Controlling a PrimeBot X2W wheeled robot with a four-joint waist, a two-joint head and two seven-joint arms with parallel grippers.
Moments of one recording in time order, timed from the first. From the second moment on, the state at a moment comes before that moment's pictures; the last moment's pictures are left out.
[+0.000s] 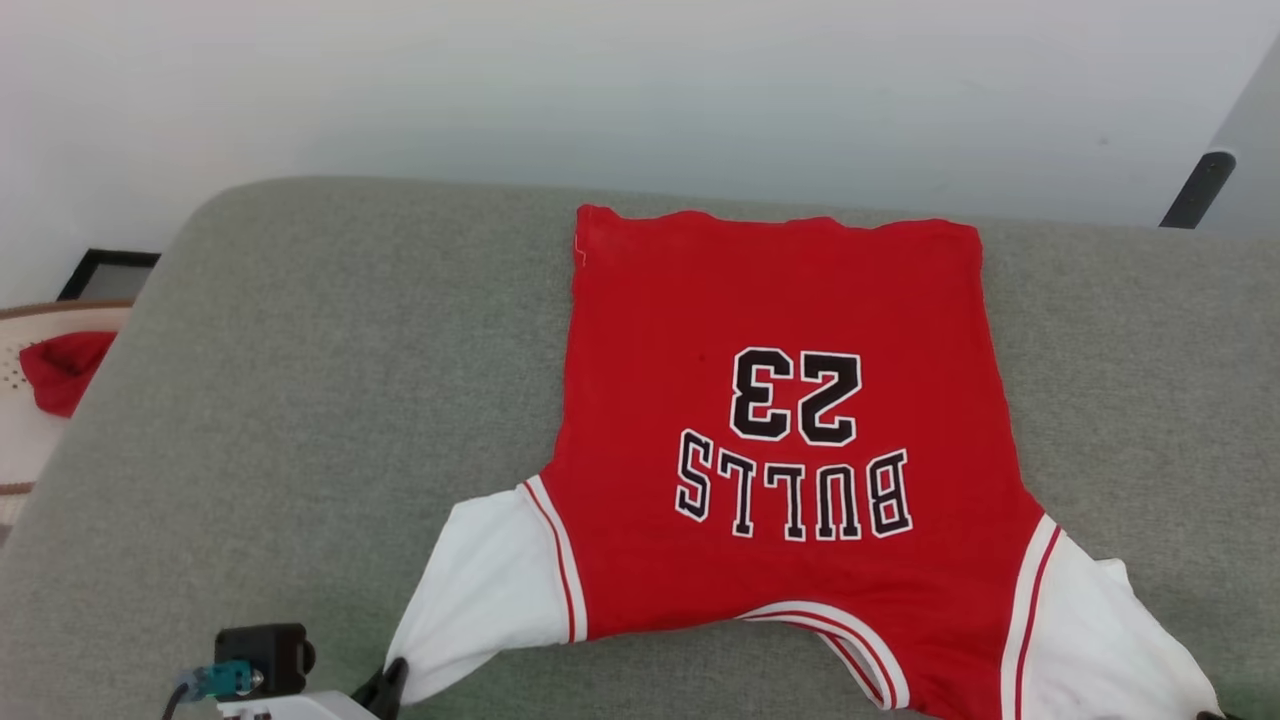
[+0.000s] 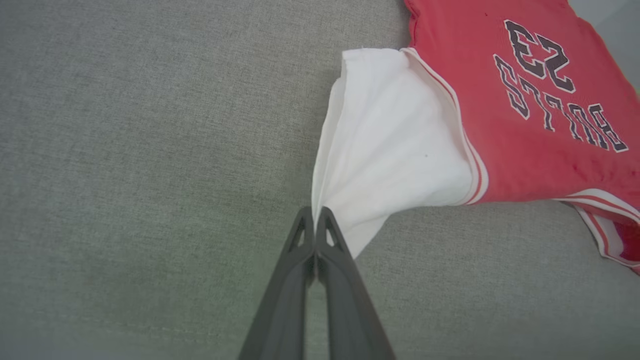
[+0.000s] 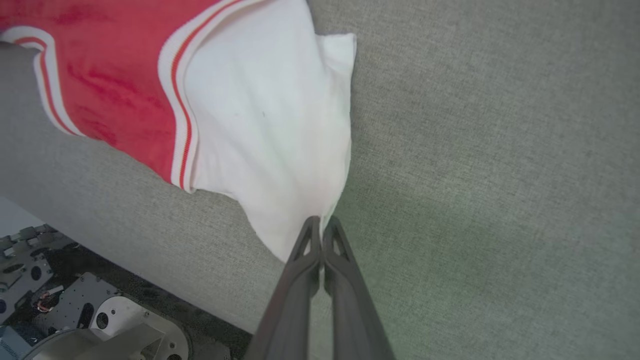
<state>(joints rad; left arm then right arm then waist) 0.09 0.51 -0.35 -0.09 -0.77 0.30 0.27 0.19 -0.78 0.14 -0.07 0.80 0.13 0.57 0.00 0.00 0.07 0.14</state>
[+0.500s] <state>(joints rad) 0.05 0.48 -0.37 -0.08 -0.75 0.27 0.20 0.19 -0.64 -0.02 -0.27 0.65 0.13 0.79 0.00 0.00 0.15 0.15</state>
